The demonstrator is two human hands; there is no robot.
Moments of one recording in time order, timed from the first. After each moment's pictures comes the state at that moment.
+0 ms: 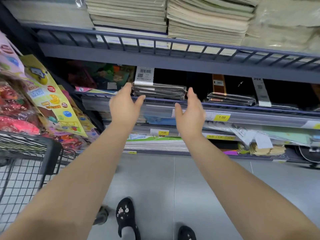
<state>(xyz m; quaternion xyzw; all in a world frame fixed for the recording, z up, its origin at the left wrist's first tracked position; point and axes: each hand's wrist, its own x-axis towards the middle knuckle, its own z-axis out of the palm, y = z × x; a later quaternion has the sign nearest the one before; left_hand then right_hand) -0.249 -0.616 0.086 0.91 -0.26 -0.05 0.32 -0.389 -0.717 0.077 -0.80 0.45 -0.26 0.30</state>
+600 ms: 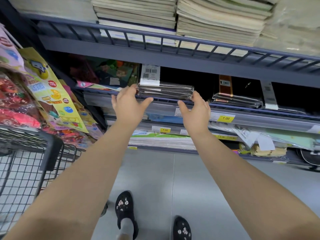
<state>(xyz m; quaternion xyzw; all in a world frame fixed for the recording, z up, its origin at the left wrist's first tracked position) -0.248 -0.621 0.072 0.92 -0.24 -0.05 0.31 -0.385 -0.738 0.065 -0.80 0.46 -0.25 0.28</state>
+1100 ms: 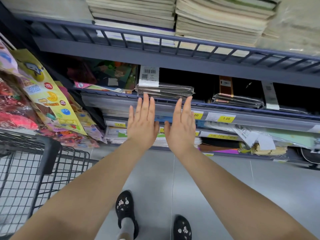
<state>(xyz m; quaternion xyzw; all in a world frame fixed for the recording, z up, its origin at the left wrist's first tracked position) -0.295 -0.612 0.031 0.90 -0.43 -0.06 0.08 -0.389 -0.693 0.026 -0.91 0.37 -0.20 0.07</state>
